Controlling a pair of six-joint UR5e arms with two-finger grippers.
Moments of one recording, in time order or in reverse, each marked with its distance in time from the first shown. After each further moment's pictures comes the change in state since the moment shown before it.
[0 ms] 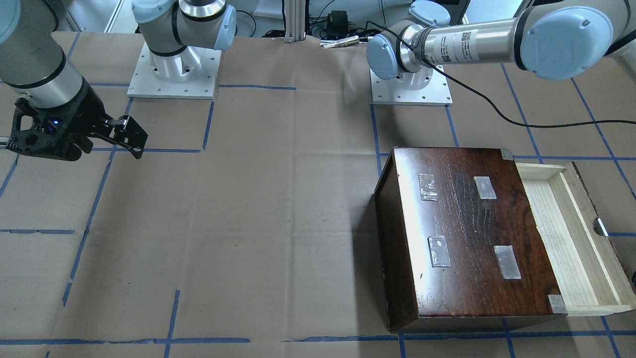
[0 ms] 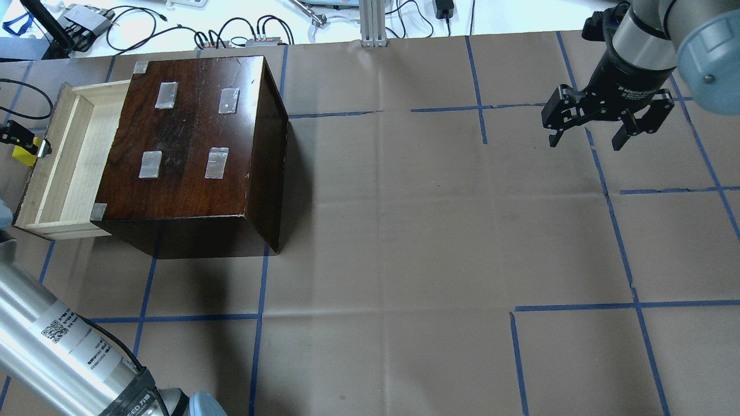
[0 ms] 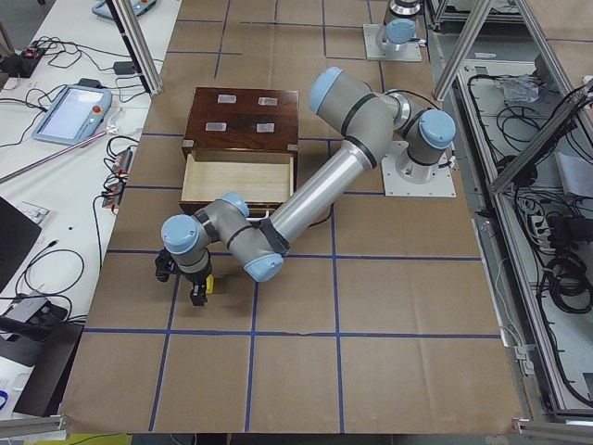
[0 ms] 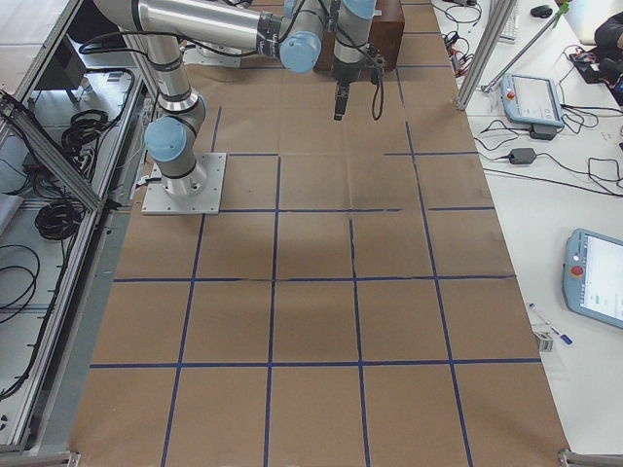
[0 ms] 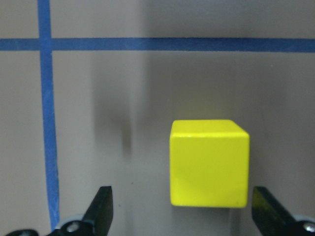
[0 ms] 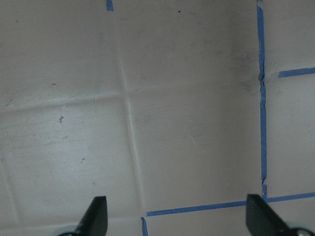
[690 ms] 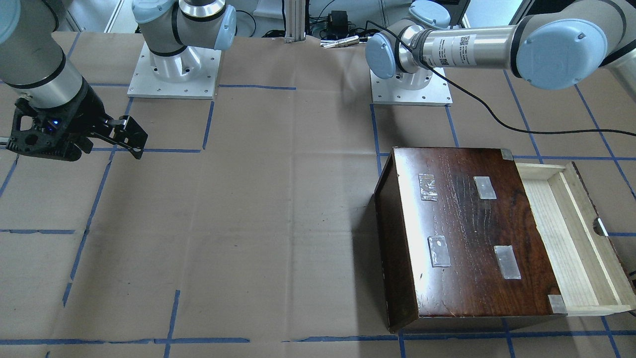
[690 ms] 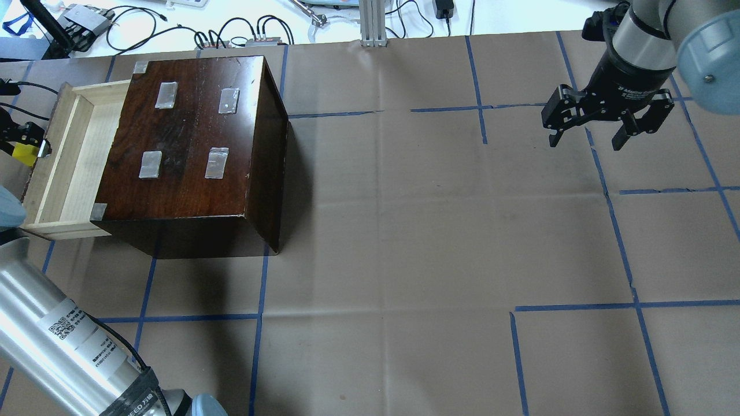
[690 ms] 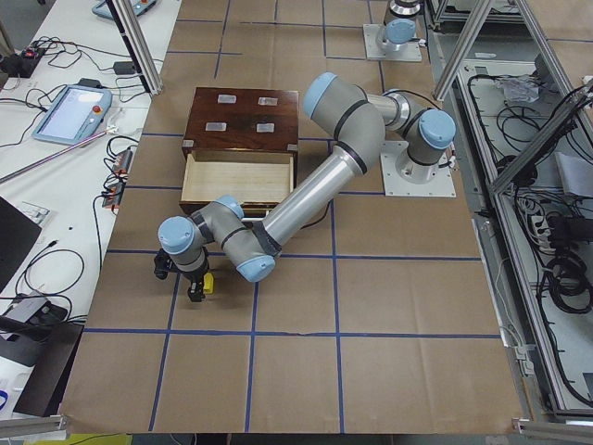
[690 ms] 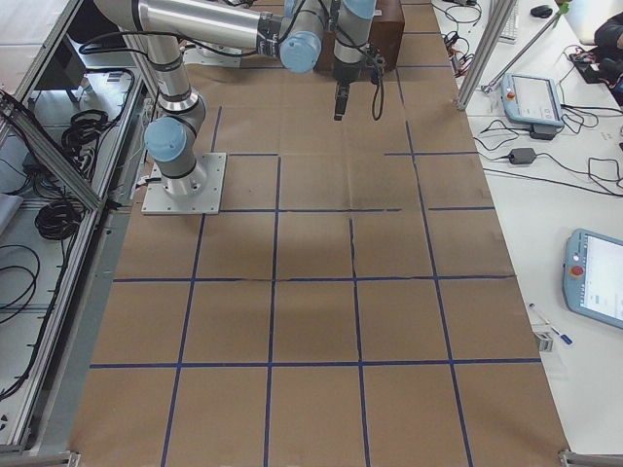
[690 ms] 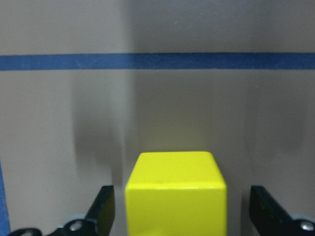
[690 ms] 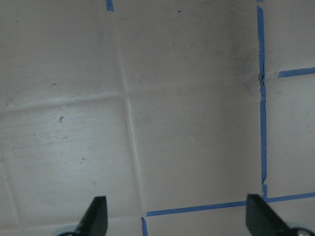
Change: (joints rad) left arm -0.020 -0.034 0.013 0.000 -0.010 -0.008; right arm 0.000 0.000 0.000 0.000 0.000 0.000
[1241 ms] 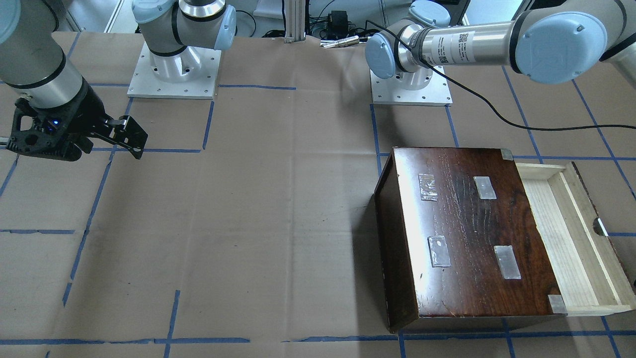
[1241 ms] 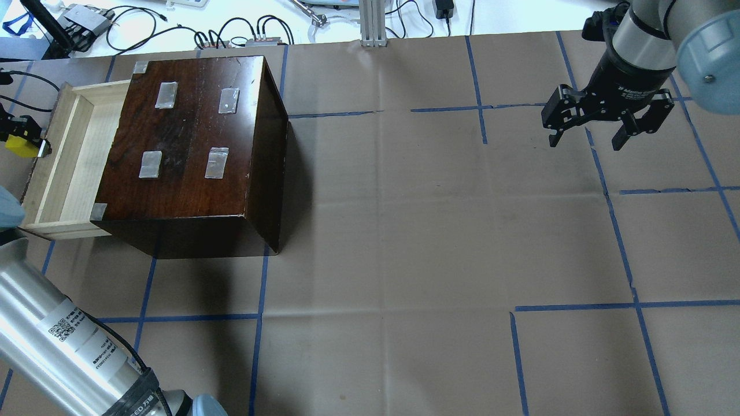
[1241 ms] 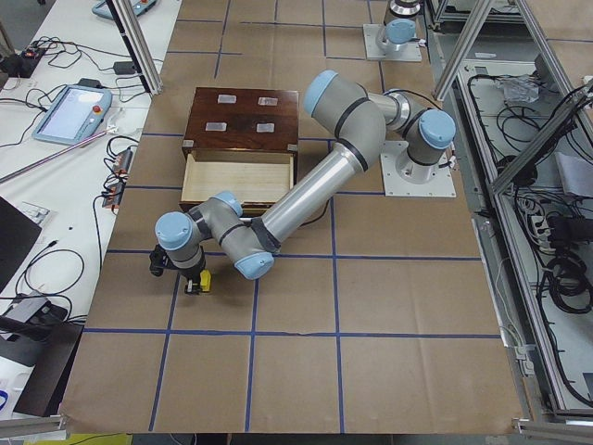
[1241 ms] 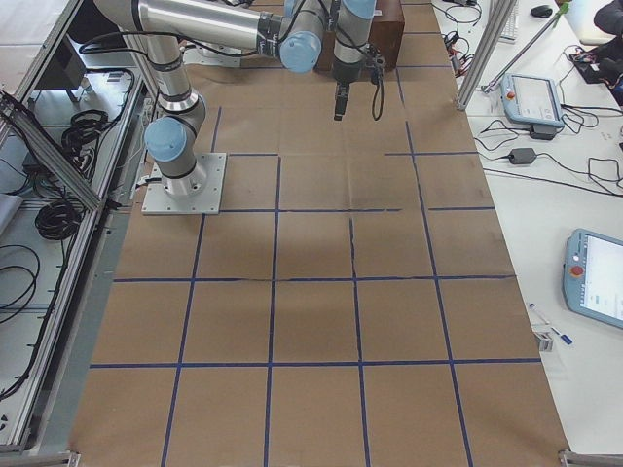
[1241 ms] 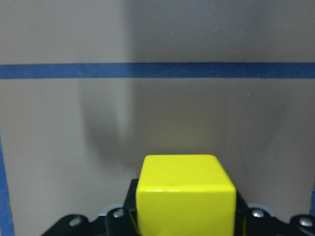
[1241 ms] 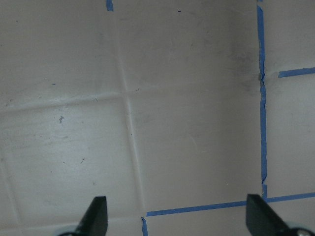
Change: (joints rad) left arm -0.006 0.057 0.018 -0.019 -0.004 0.003; right arm 0.000 0.000 0.000 0.000 0.000 -0.001
